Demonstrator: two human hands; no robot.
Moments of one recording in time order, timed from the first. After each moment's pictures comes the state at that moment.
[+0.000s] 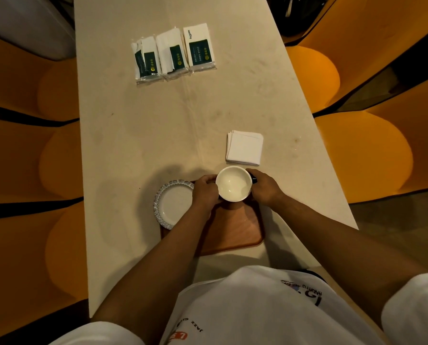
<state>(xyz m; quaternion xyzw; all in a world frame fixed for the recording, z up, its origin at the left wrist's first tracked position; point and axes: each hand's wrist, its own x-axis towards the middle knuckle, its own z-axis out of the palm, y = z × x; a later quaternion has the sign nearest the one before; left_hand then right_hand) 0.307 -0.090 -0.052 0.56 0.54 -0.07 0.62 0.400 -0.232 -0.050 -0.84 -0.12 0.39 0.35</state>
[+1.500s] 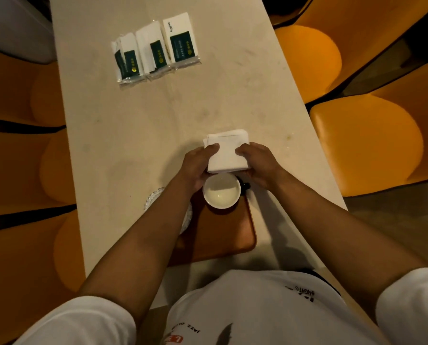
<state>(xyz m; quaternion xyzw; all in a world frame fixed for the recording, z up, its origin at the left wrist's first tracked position) 0.391 -0.066 -0.016 0.46 0.47 -0.07 0.75 0.467 -0.215 -0.015 -0.56 0.16 0.46 0.67</state>
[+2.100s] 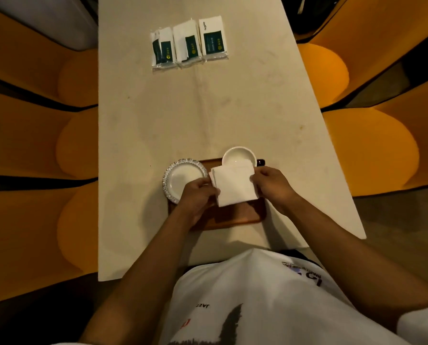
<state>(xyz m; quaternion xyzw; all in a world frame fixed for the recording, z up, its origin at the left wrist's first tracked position) 0.215 -0.103 -0.001 0.50 0.49 -0.05 0.72 0.342 -0.263 -0.010 -0.74 0.02 0.42 0.52</state>
